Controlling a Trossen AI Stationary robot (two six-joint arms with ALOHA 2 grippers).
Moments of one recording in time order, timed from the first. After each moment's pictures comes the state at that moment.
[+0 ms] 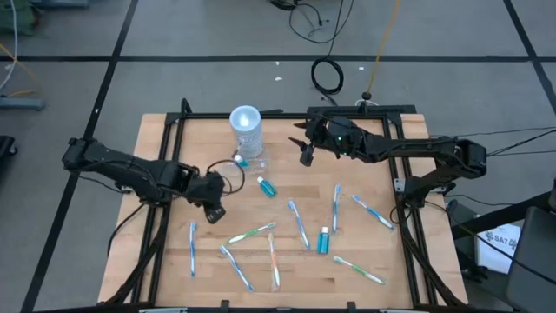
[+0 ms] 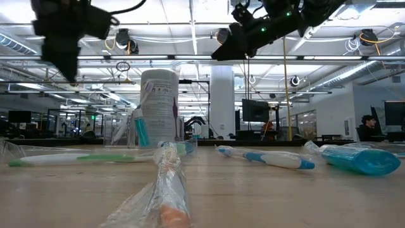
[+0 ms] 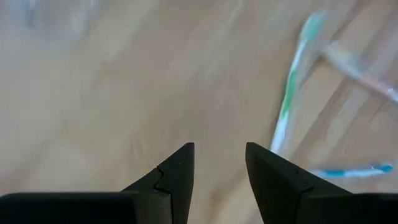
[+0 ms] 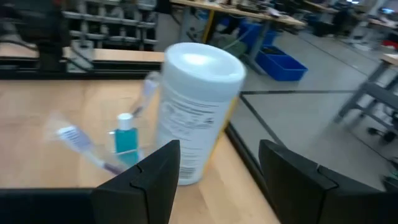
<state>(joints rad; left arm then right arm) -0.22 1.16 0.91 -0.97 -0.03 -0.90 -0.29 1.41 0.93 0.24 0.15 -0.18</state>
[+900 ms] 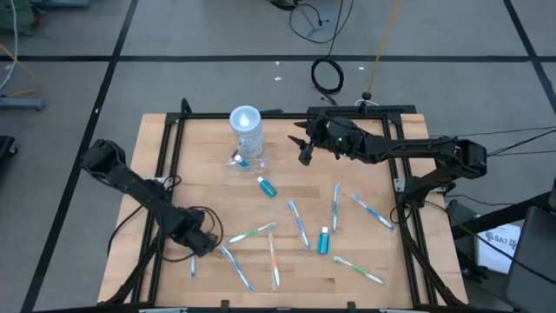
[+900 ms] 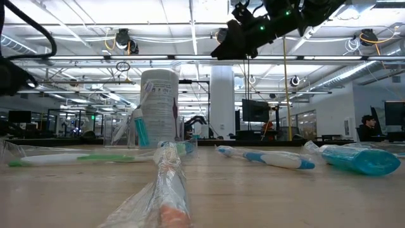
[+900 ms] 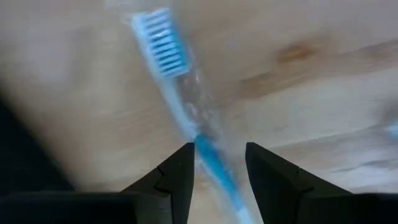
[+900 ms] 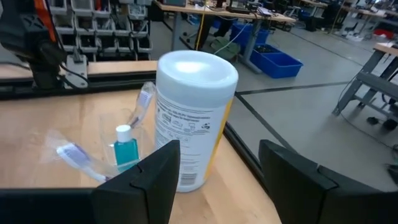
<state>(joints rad) -0.68 1.43 0.70 -0.81 0.19 -1.98 -0.28 1.41 0.93 0.26 0.18 -0.10</state>
